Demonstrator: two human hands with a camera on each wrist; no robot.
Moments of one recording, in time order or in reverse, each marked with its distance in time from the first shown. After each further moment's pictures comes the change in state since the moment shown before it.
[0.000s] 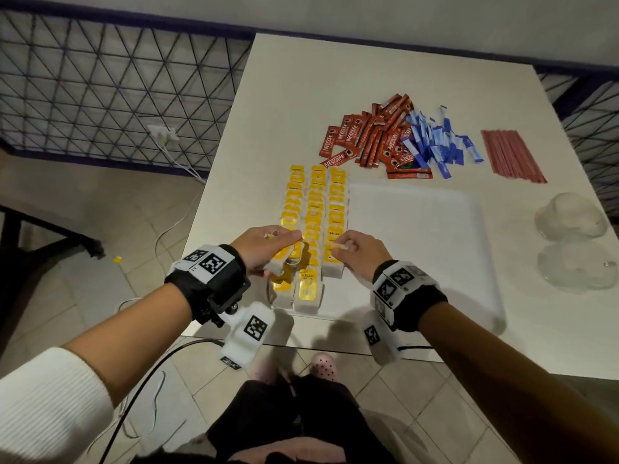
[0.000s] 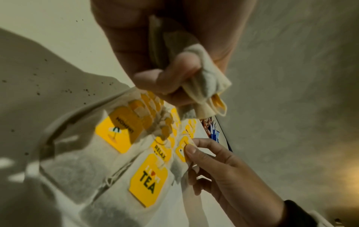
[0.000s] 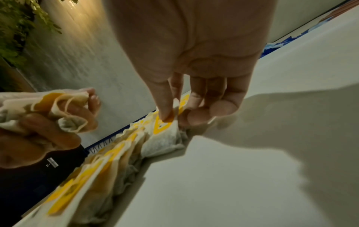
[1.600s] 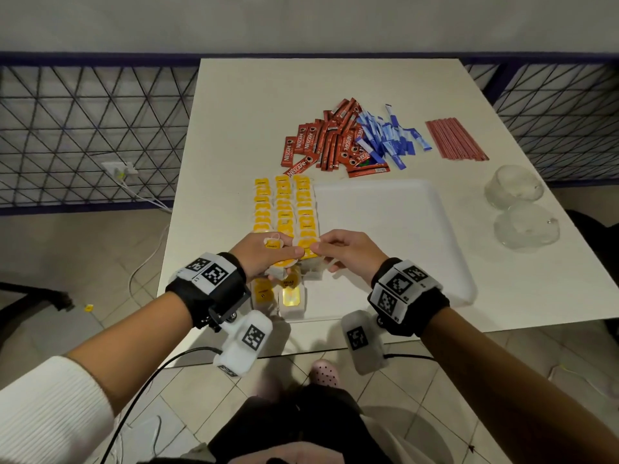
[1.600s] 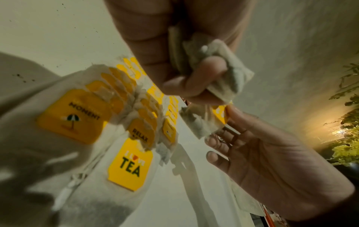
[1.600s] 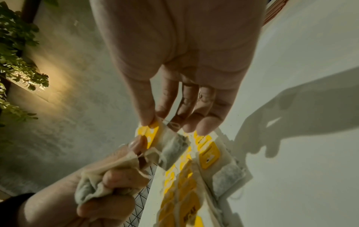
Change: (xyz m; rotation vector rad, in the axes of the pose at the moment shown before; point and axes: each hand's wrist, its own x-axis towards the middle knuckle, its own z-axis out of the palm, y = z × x) left_hand 0.002 0.020 0.020 -0.031 -0.164 0.156; right_hand -0.052 -0.026 -0.021 0.479 0.004 0.012
